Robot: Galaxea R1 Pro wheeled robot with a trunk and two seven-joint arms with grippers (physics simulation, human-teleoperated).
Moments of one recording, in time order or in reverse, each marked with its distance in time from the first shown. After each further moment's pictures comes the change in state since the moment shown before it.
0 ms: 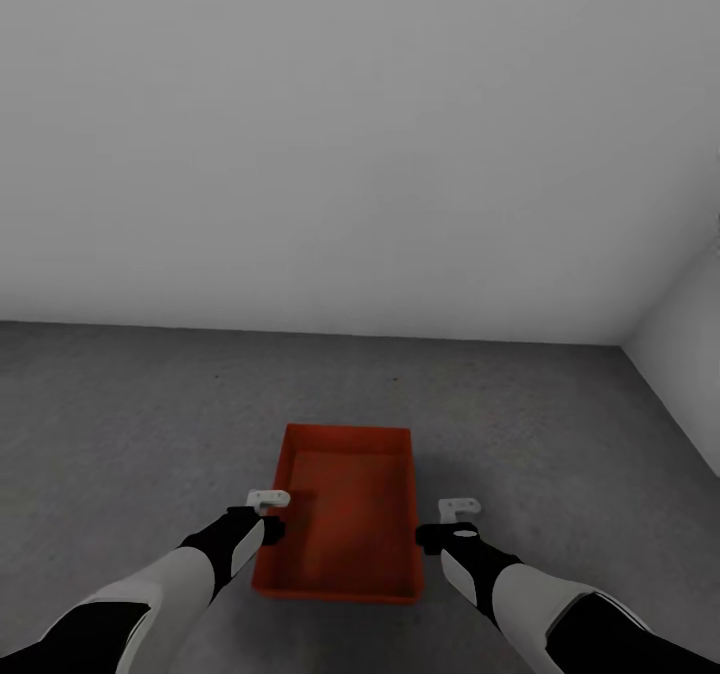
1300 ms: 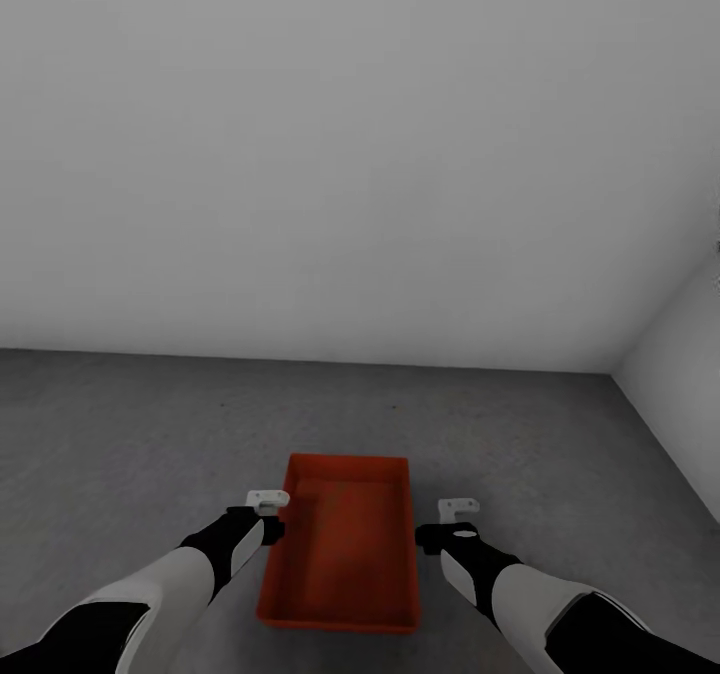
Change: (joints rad) left arm 0.000 0.002 0.000 0.000 0.000 -0.002 0.002; right arm 0.000 0.001 0.000 0.000 0.001 0.000 0.000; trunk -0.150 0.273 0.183
